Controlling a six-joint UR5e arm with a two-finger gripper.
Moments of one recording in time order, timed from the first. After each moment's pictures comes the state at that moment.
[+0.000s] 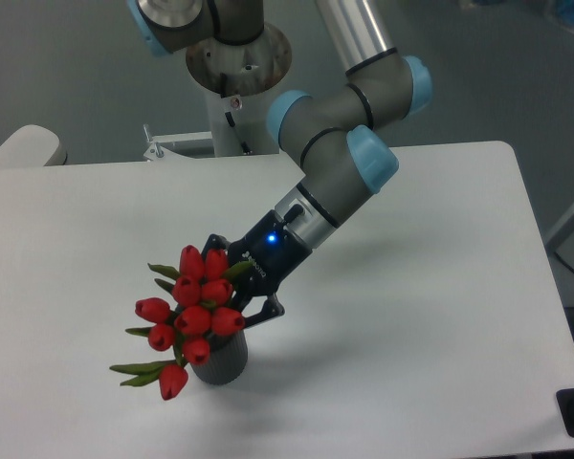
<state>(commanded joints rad) 2.52 -1.89 -1.75 -0.78 0.46 1.13</state>
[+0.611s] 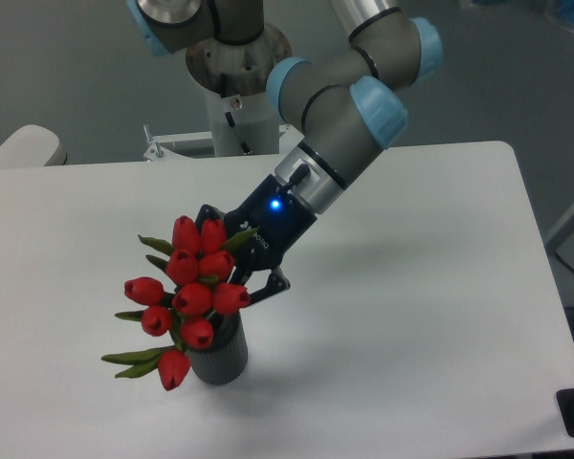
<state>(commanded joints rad) 2.52 -1.85 -1.60 -0.78 0.46 0.88</state>
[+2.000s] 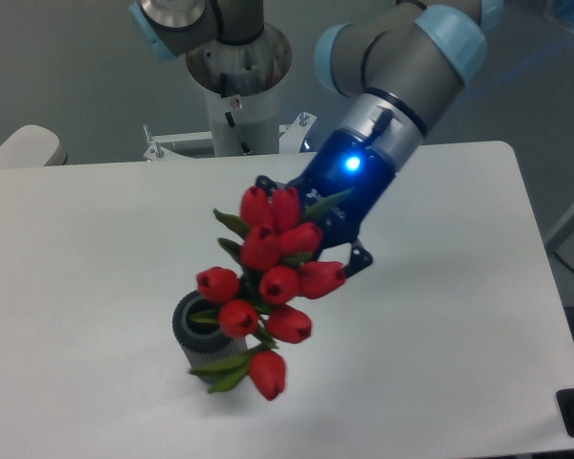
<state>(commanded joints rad) 2.68 -1.93 -1.46 -0.78 0.44 0.83</state>
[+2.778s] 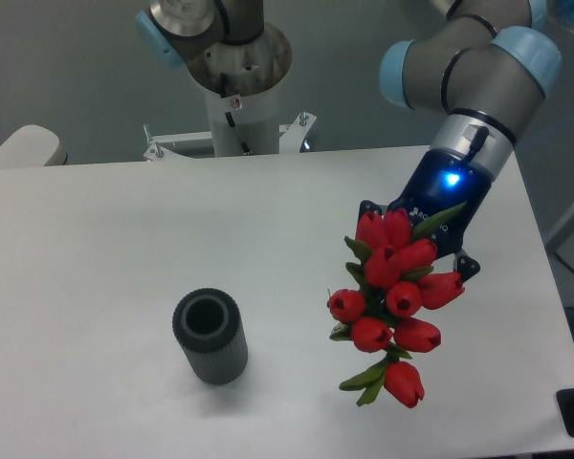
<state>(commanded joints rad) 2.74 -1.96 -1.45 -0.78 0.45 0.92</state>
